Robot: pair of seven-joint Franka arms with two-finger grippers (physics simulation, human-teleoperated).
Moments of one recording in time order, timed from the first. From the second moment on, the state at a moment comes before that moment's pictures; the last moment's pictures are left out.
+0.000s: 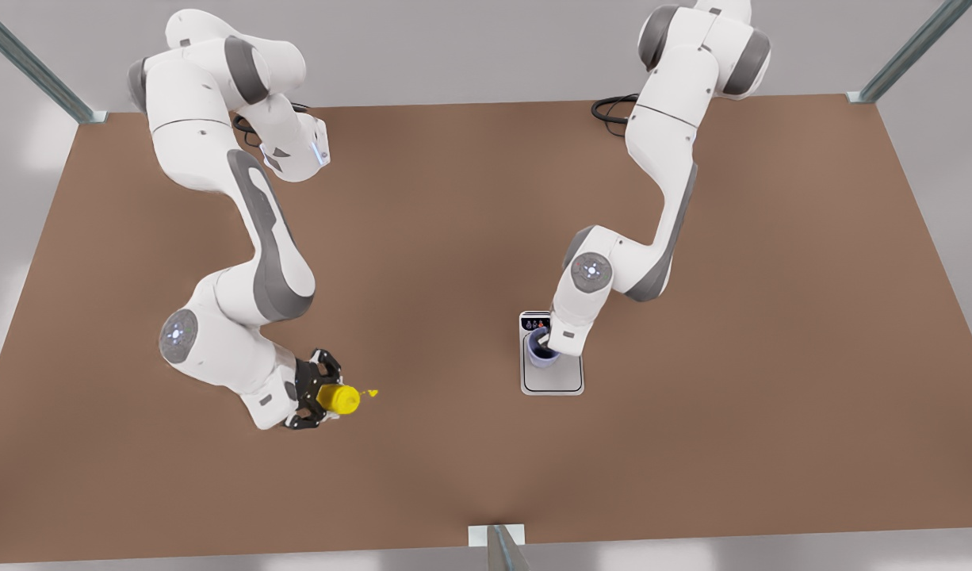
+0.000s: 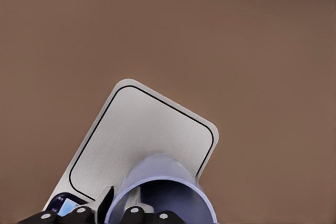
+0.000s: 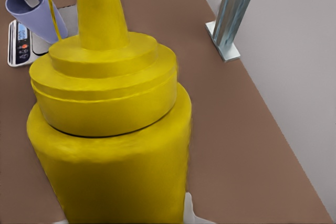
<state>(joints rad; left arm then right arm) -0.63 0.59 0.09 -1.69 -0.06 2.37 -0.99 0.21 0.59 0.05 -1.32 0.35 2.12 -1.13</state>
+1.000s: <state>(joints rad) -0.04 0.33 0.08 -1.58 -0.04 1.75 0.01 0.79 0.66 0.04 -1.31 -0.92 2.03 0.11</state>
